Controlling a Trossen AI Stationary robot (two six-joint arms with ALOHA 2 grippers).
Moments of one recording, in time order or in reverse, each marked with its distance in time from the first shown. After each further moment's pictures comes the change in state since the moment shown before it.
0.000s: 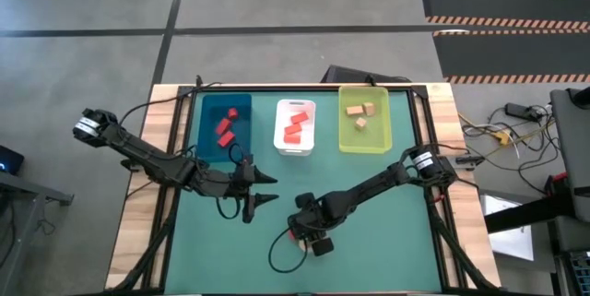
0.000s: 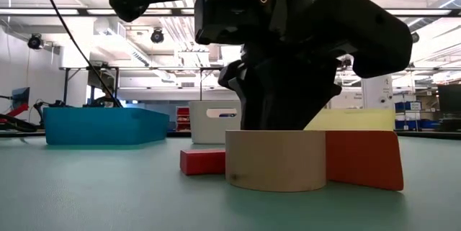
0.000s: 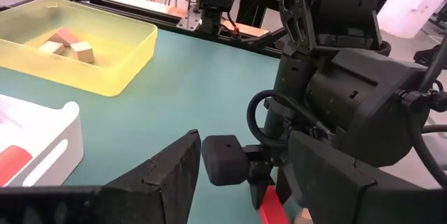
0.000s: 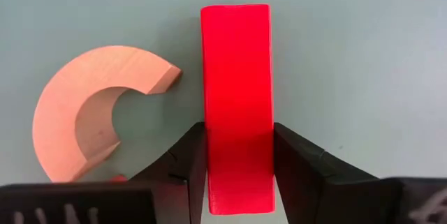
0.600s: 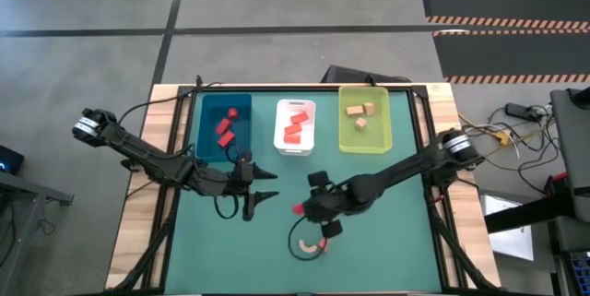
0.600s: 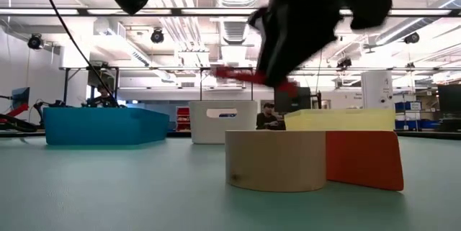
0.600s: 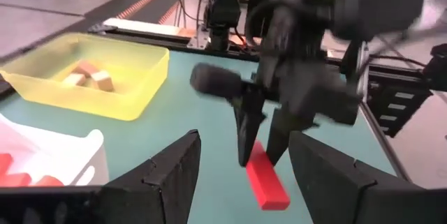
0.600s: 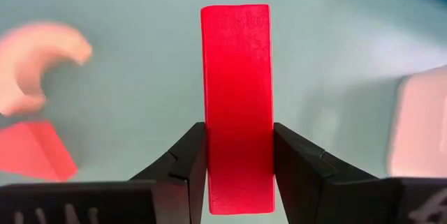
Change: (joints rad) left arm 0.000 -0.011 0.005 0.019 -0.048 0.120; right arm -0.005 -0.314 -0.198 0.029 0.251 -0.037
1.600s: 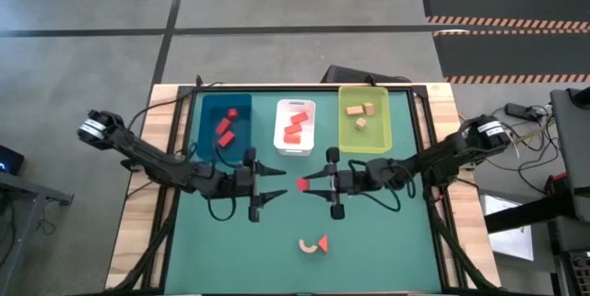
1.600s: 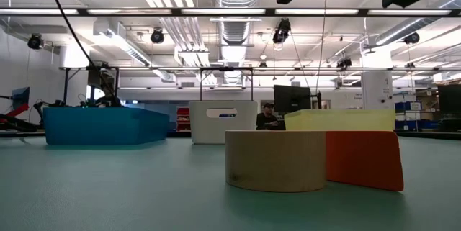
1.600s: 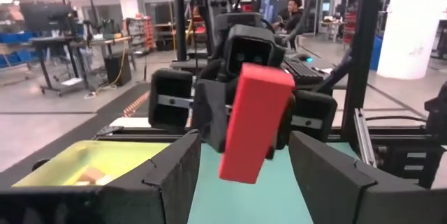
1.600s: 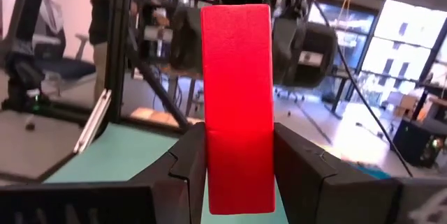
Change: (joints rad) left arm -0.008 0.089 -0.018 0.469 -0.038 0.318; right arm -0.088 -0.305 -0.670 1.572 -0.086 -0.186
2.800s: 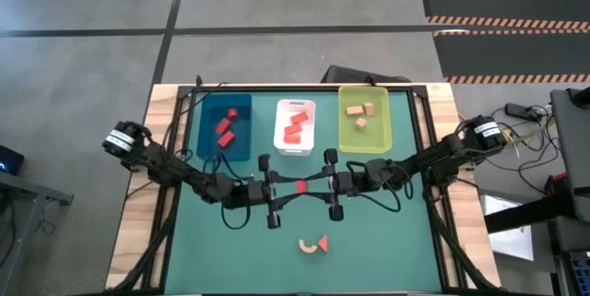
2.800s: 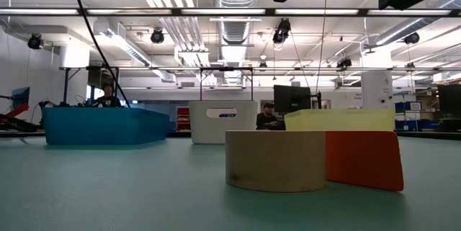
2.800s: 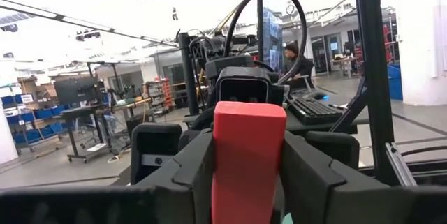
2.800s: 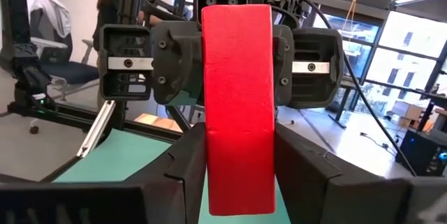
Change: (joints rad) left arm 0.011 0.312 0.048 0.522 0.007 0.265; right arm -0.003 0.033 0.007 0.048 -0.025 -0.019
